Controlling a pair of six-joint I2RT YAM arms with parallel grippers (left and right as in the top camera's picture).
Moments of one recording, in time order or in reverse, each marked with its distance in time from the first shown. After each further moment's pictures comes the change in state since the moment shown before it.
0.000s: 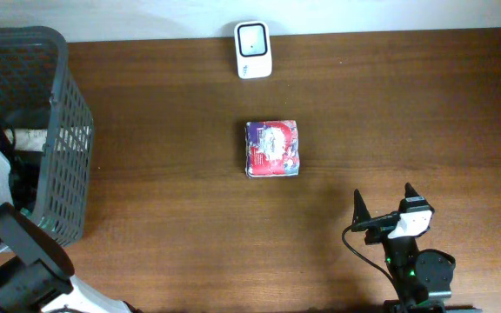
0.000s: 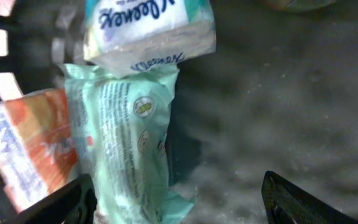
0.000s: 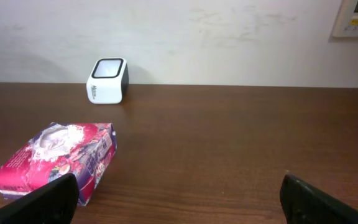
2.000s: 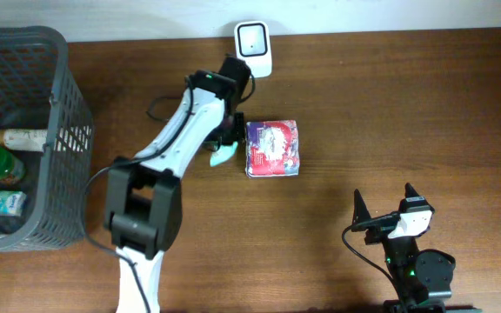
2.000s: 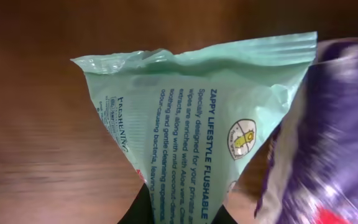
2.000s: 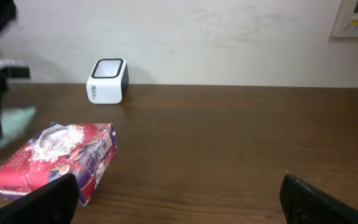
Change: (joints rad) left arm -1.024 0.309 0.409 -0.105 0.179 0.149; right arm 0.000 0.000 0.000 0.000 0.000 0.000
